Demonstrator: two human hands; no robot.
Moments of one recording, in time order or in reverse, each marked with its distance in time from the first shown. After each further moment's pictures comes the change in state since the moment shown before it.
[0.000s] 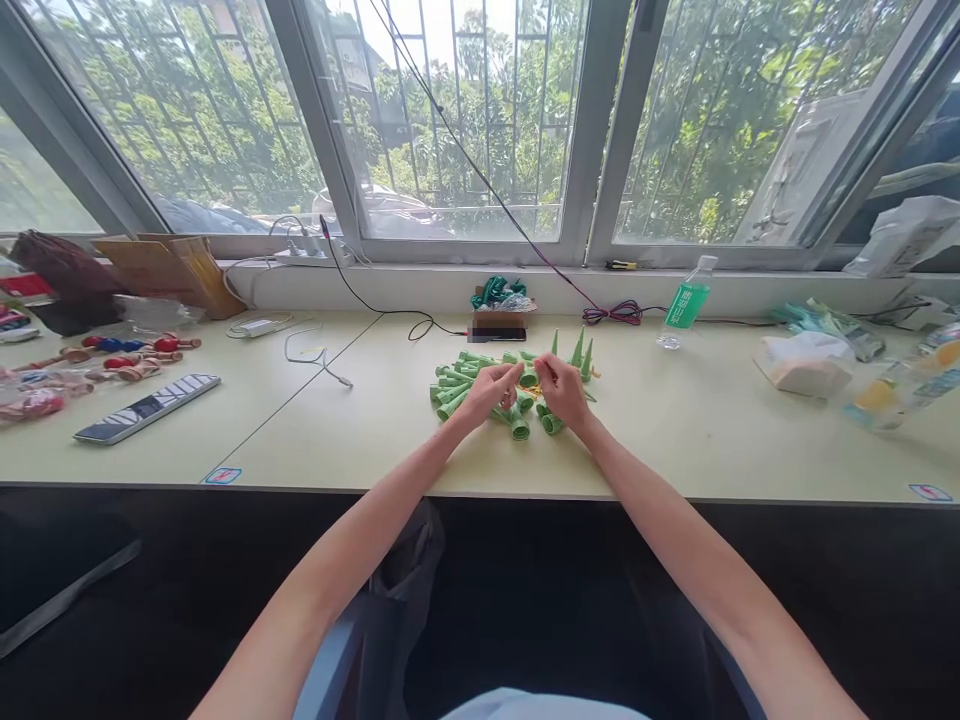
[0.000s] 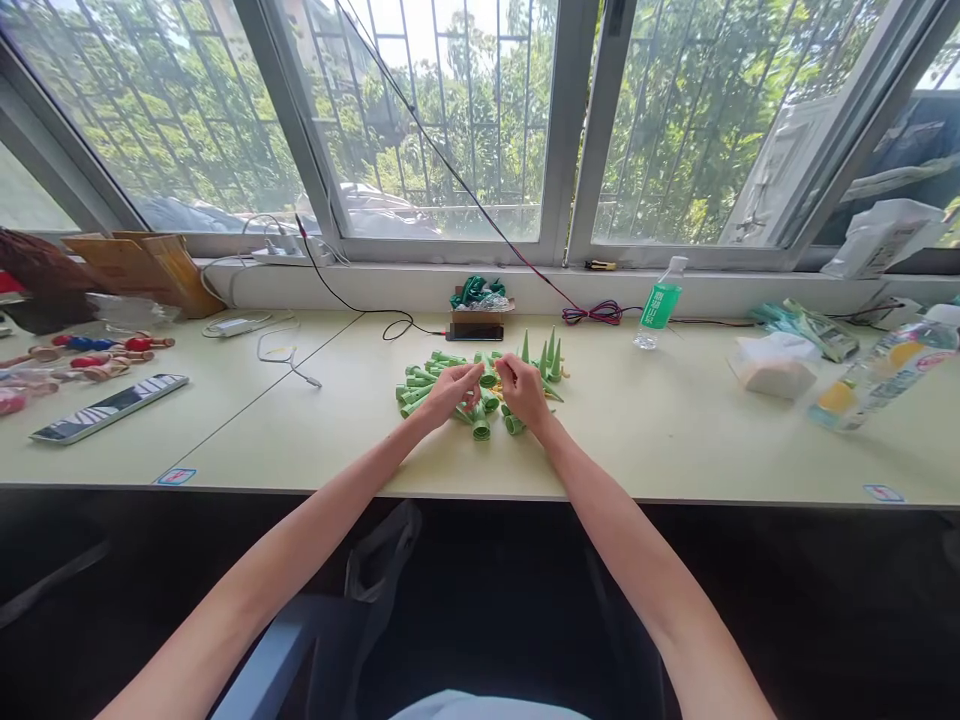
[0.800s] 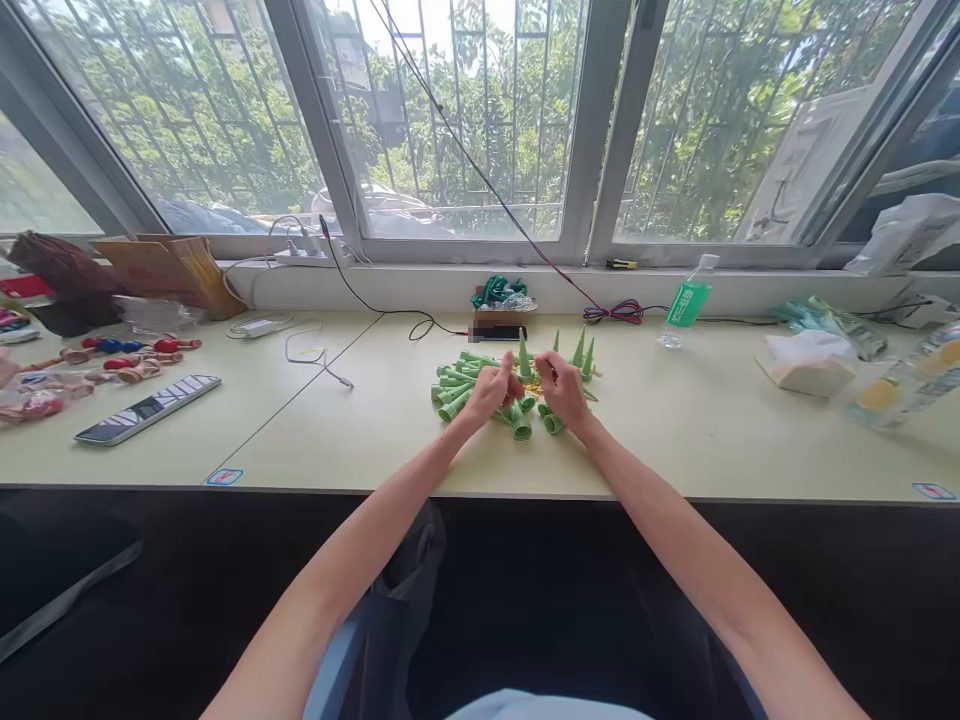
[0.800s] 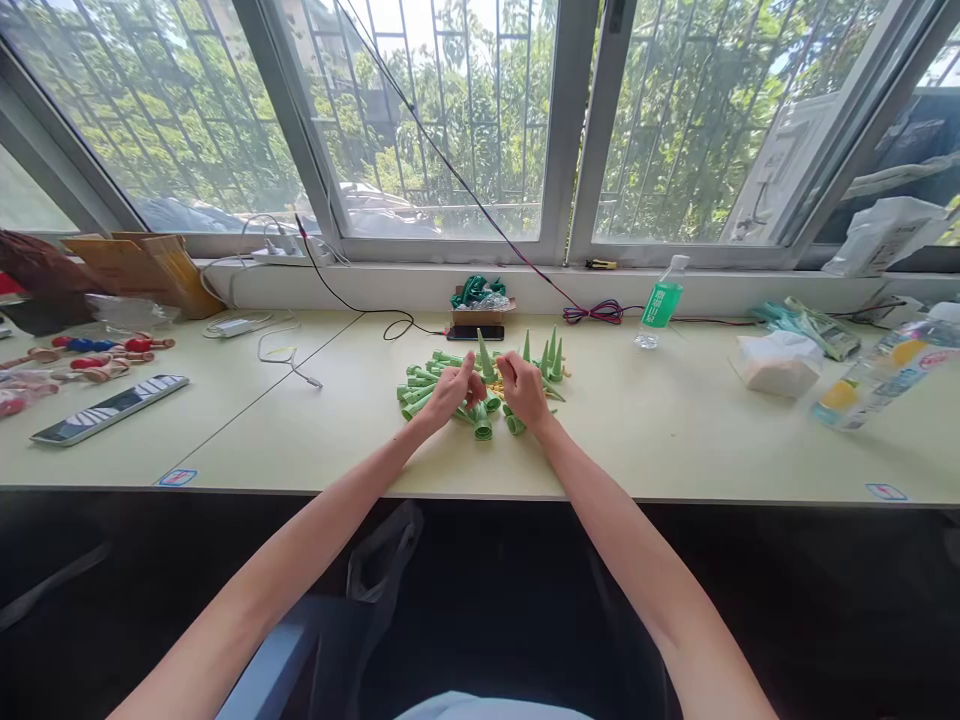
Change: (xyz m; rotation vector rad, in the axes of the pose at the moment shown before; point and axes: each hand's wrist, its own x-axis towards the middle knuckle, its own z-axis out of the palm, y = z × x) left_hand 0.007 -0.005 0.004 0.124 0.124 0.012; right_hand 0.000 0.001 0.004 -0.009 0.030 0.027
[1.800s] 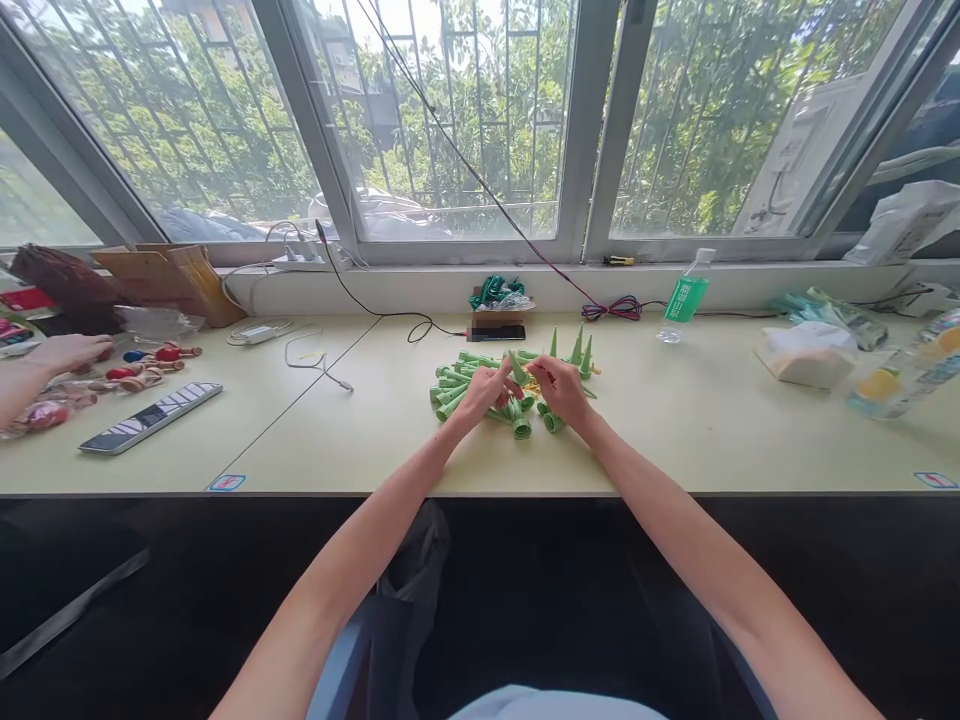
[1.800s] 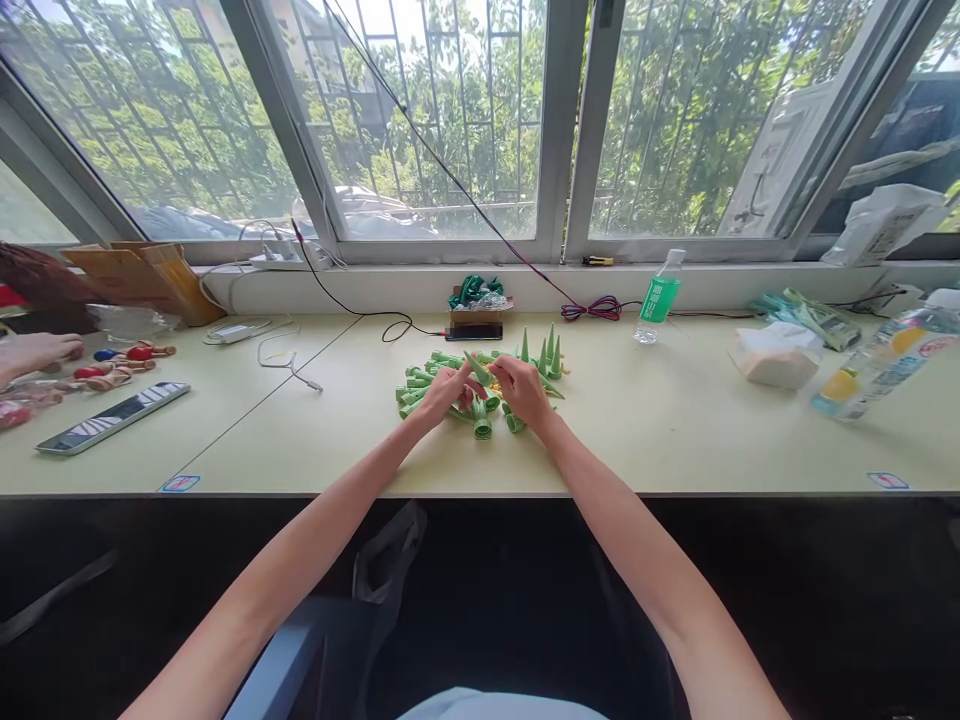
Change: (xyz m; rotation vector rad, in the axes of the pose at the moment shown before) left_hand -0.007 0.008 -0.010 0.094 -0.033 -0.100; right_hand -0.001 0.003 -0.004 -0.029 -0.071 -0.151
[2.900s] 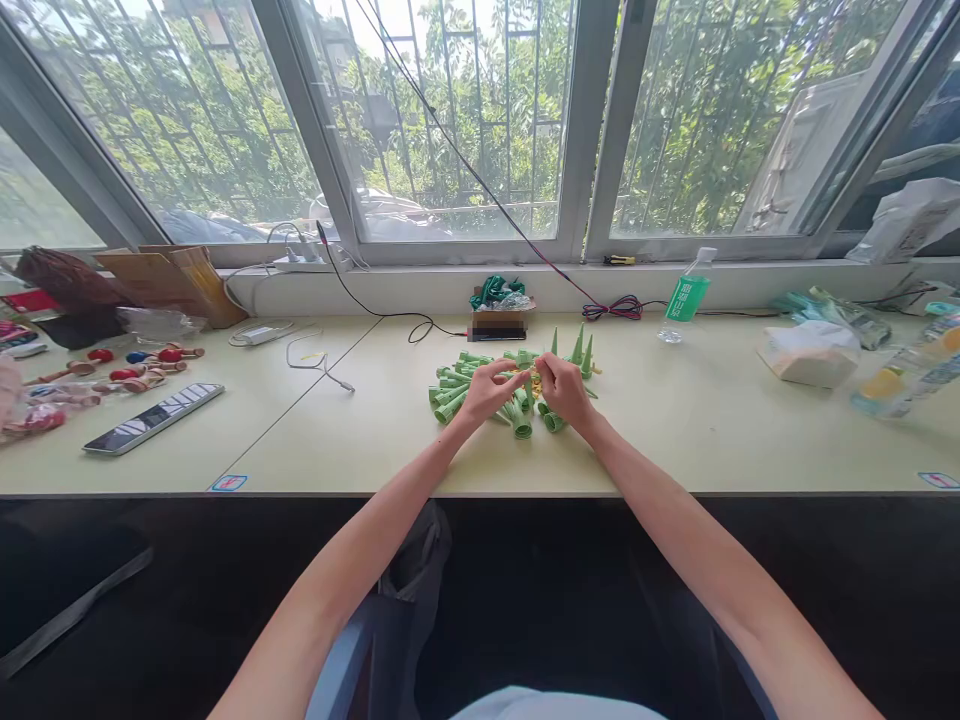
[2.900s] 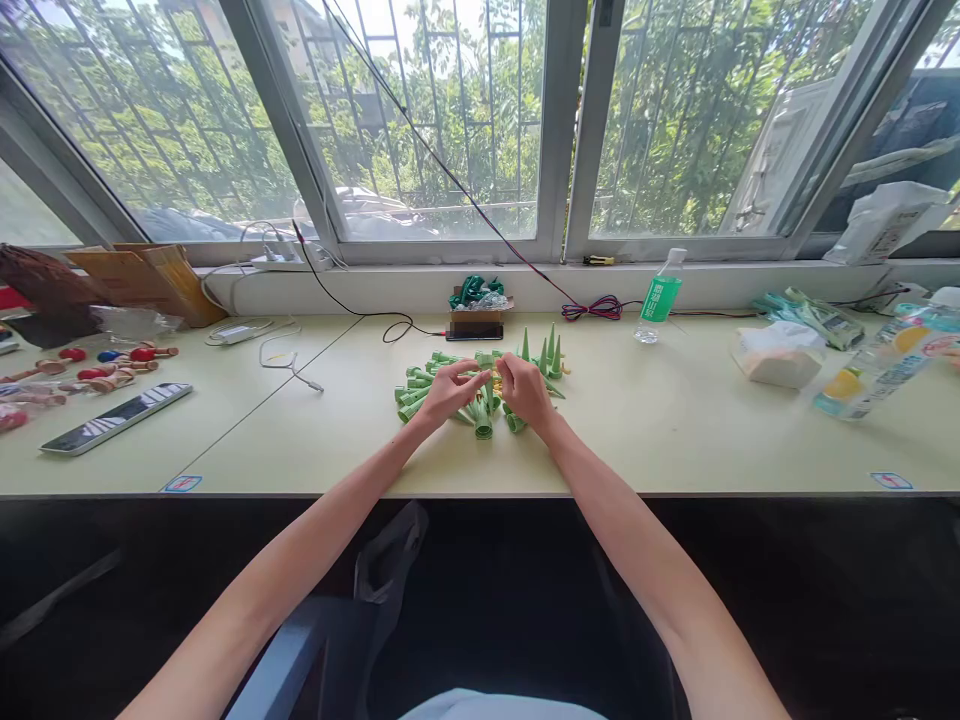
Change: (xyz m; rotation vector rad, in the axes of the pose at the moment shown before) left_hand 0.001 -0.007 0.002 0.057 0.072 0.255; right_hand 0.000 0.003 0.002 -0.078 0.033 0.009
